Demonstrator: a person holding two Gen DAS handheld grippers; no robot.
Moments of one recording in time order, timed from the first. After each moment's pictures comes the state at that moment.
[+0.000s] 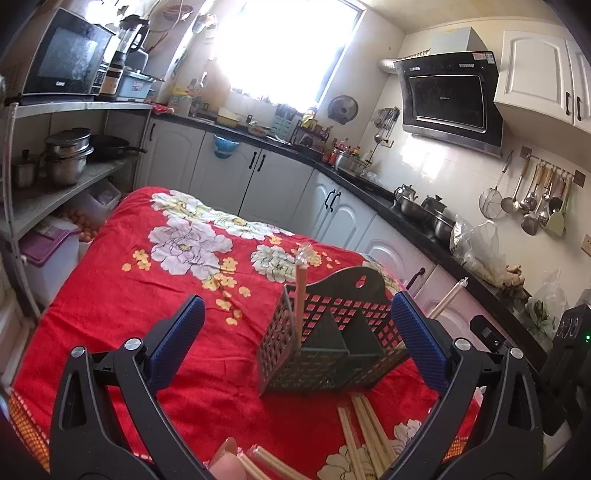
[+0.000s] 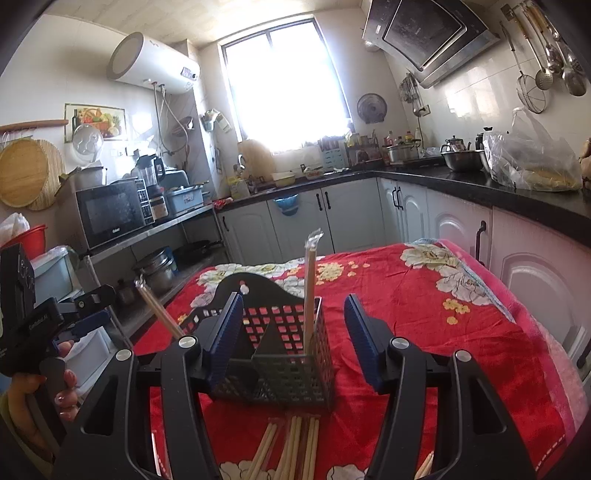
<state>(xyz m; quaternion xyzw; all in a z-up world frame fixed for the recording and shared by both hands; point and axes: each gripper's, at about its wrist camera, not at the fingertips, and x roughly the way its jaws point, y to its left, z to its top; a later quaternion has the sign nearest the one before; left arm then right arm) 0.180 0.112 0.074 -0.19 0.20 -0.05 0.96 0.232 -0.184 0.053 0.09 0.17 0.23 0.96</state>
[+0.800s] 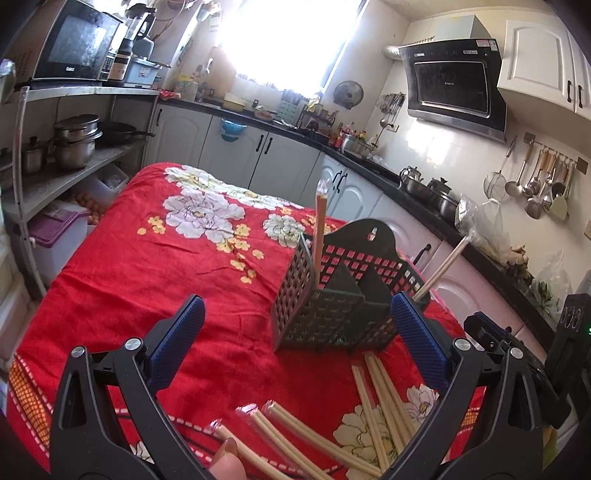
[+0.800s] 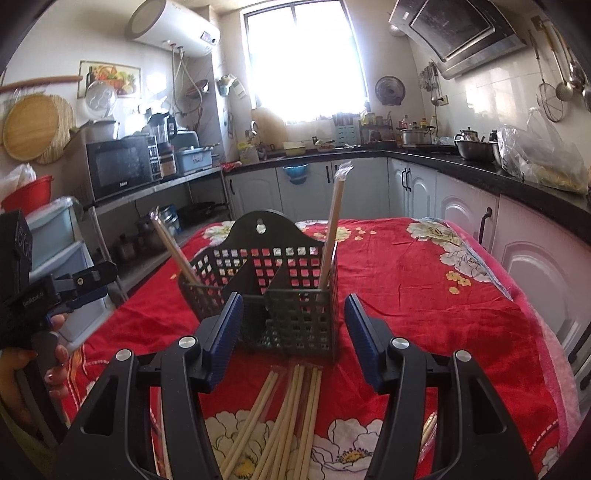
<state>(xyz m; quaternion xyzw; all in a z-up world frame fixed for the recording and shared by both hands) 0.150 0.113 0.041 -0.18 0.23 -0.04 0.95 0.203 -0.165 0.027 0.03 0.21 0.24 0.95</state>
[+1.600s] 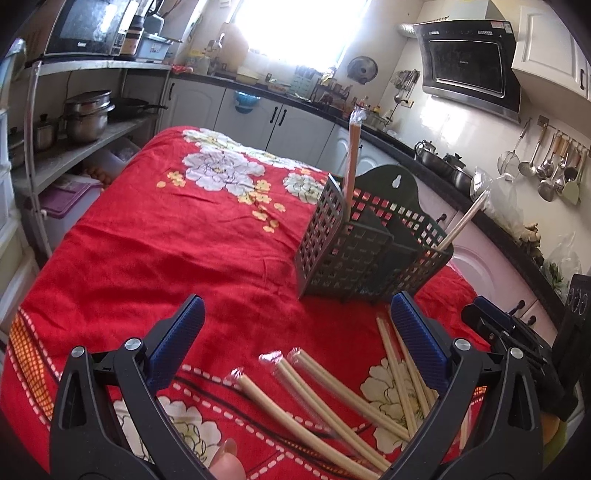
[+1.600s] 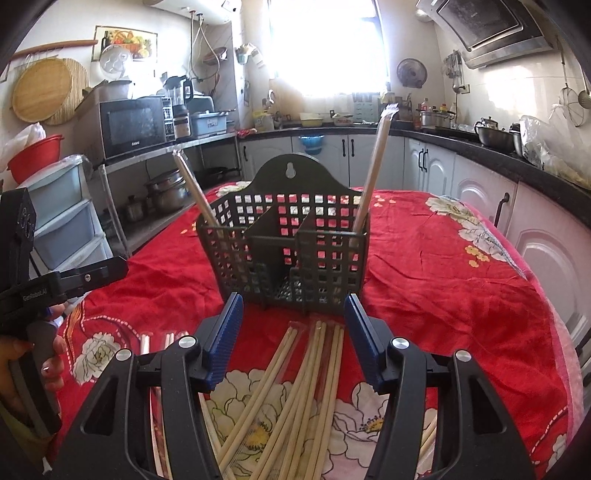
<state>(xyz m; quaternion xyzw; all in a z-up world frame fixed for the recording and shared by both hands) 0.131 0.115 0.003 -0.18 0.29 -0.03 0.94 0.188 -0.137 -0.001 -0.02 0.26 0.26 0.93</state>
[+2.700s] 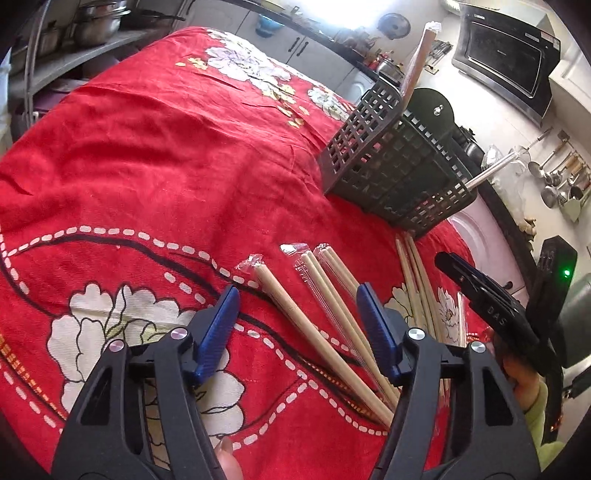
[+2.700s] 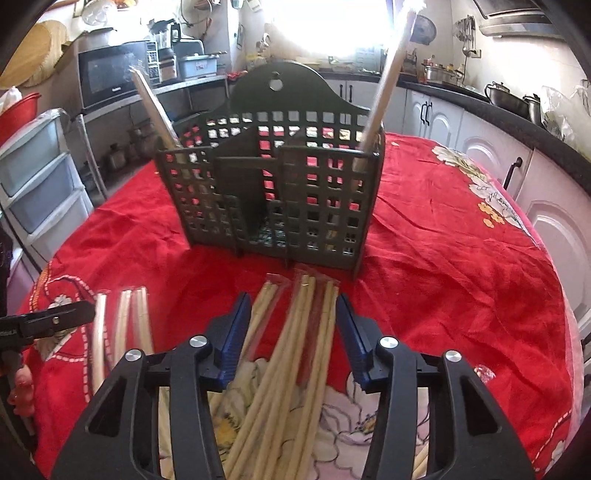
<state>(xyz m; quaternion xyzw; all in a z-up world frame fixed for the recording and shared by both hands) 0.121 0.128 -0.066 -0.27 0.40 -0.06 0.87 0.232 -0.117 -0.043 -0.07 0.36 0.24 0.90</state>
